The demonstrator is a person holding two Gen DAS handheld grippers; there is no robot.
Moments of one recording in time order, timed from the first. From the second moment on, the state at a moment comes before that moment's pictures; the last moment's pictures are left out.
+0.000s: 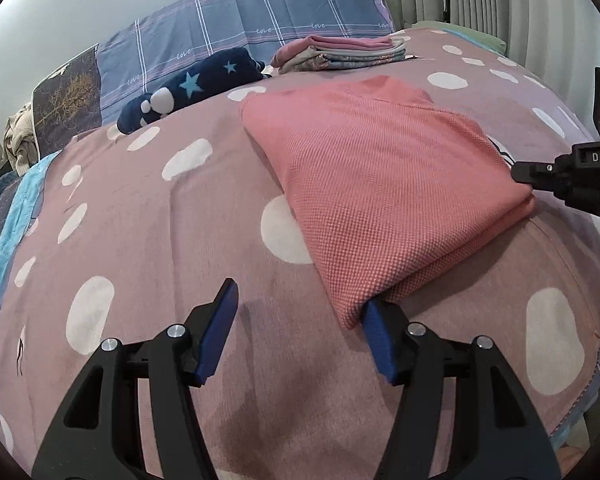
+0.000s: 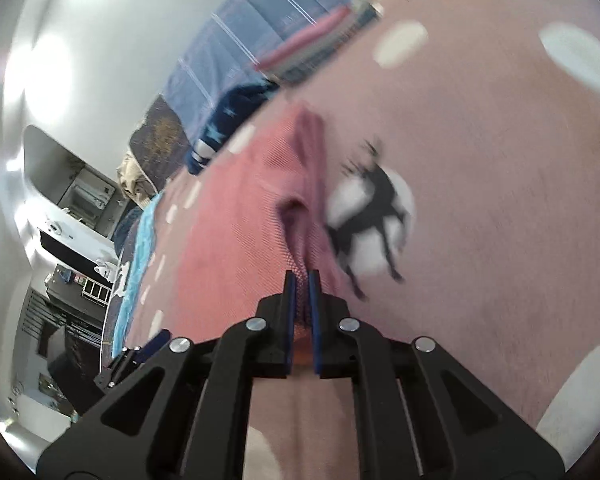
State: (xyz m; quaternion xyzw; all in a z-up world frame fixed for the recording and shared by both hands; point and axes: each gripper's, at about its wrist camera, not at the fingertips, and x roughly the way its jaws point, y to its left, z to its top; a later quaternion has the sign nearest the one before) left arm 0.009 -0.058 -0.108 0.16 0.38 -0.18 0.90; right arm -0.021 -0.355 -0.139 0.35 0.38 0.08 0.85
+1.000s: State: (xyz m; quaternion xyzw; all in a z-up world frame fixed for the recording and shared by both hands) left arm 0.006 -0.046 -0.114 0.12 0.39 -0.20 0.89; right arm -0.032 -0.338 -0.122 0.24 0.39 0.12 0.88
